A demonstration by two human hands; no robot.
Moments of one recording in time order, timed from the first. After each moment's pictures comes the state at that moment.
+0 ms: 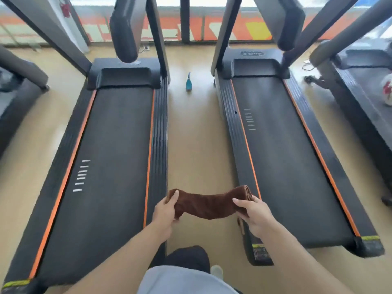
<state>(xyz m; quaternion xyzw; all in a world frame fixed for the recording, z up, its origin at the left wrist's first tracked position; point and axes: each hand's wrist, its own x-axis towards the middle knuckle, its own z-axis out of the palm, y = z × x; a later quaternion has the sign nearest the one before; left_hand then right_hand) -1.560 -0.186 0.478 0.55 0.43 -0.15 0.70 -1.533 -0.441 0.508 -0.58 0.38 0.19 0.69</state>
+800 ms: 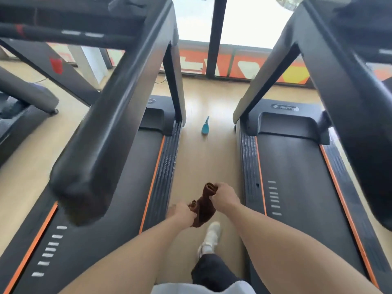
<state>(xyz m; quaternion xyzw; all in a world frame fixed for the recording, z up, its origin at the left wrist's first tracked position) -1.023 -0.136 0.470 0.82 0.29 -0.26 0.41 -0.945 -0.272 0.498 -0.93 0.05 0.27 0.25</state>
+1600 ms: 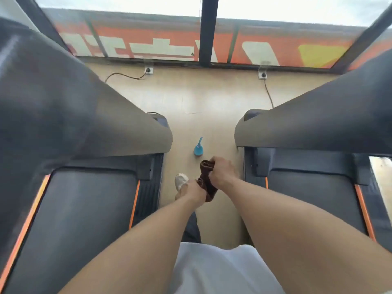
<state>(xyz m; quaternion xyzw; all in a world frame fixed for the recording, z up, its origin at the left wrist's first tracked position) -0.391 -0.111 0.421 0.83 0.31 -0.29 0.37 -0.324 -0.199 0.463 -0.93 0.02 0.29 0.21</state>
